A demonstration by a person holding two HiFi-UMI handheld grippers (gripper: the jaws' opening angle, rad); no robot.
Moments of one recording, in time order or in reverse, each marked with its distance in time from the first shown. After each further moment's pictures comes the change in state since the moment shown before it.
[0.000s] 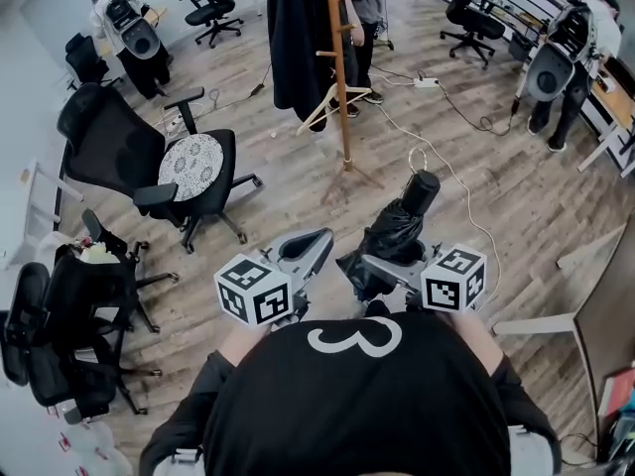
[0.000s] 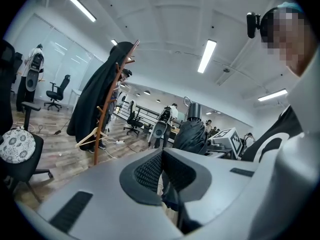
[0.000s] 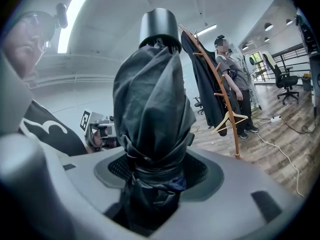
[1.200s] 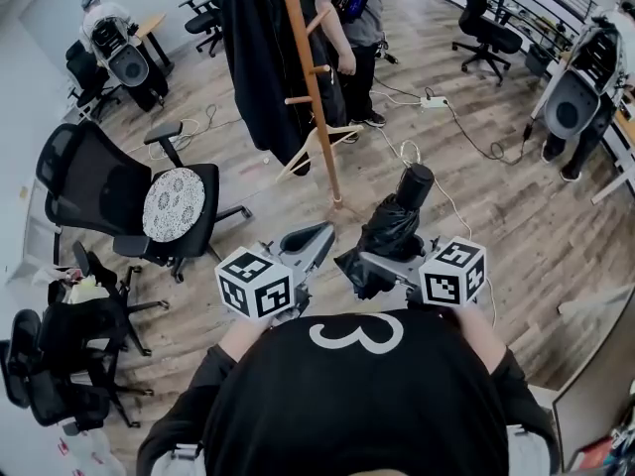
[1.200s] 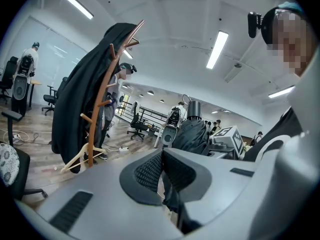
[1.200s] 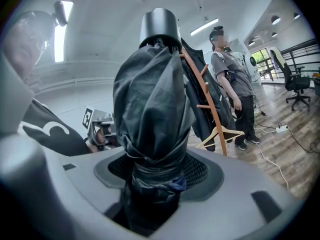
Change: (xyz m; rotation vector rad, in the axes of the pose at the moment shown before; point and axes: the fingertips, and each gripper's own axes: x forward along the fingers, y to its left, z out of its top) left arm 0.238 0.110 0.105 0.018 -0.005 0.050; right arm 0.024 -0.244 0.127 -0.021 0.035 0.076
